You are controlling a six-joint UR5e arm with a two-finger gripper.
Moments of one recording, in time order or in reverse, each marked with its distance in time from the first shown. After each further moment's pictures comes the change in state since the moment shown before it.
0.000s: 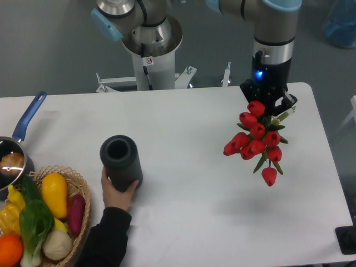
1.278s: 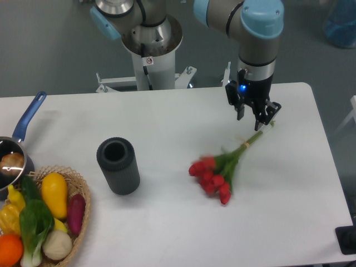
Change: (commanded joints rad) arm -0.035 0.003 -0.123 -0.006 0.075 -0.002
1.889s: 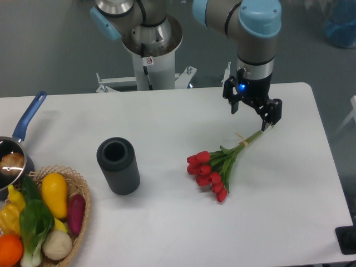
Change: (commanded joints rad) arm 0.026 0.009 0.023 0.031 -0.055 0.002
